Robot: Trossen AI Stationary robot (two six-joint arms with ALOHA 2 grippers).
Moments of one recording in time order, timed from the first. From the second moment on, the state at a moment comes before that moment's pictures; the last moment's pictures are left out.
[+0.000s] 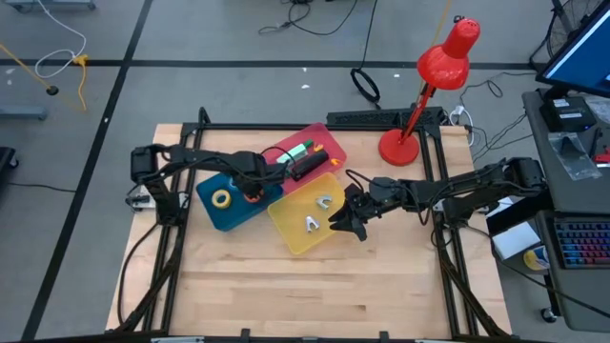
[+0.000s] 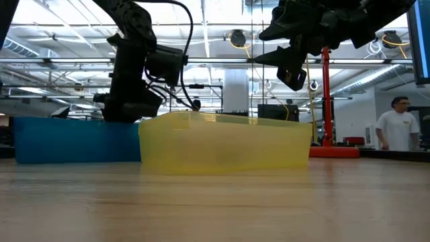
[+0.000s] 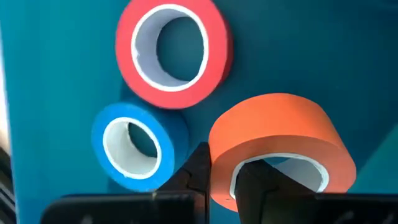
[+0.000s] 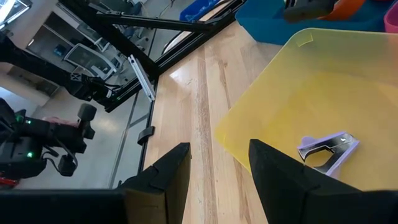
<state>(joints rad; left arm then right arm) 0.25 1.73 1.08 -1.05 -0.18 -0.63 0.03 1.31 0.64 0.33 -0.27 0.65</state>
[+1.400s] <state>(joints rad) -0.20 0.94 1.08 -0.96 -0.58 -0.76 0.03 1.31 0.64 0.33 -0.26 0.65</state>
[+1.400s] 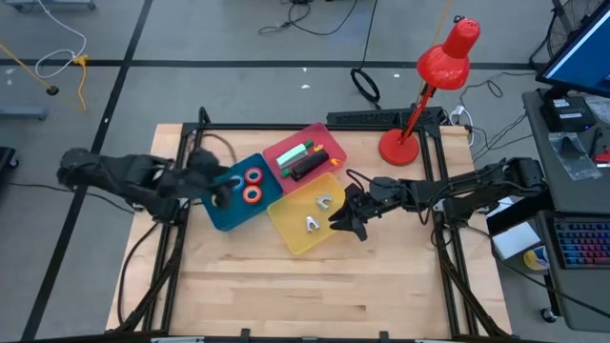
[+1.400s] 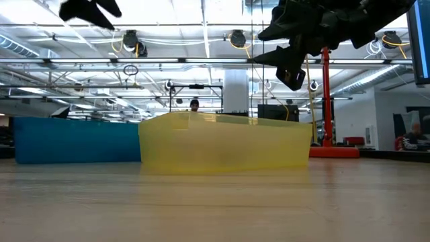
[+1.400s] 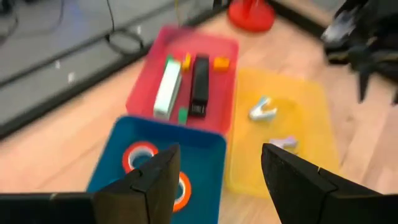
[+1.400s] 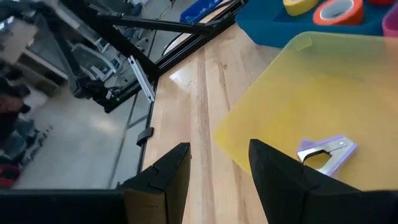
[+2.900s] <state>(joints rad) -0.21 0.40 0.42 -0.35 -0.53 -0.61 -0.07 0.37 0.35 -0.09 -0.24 0.36</state>
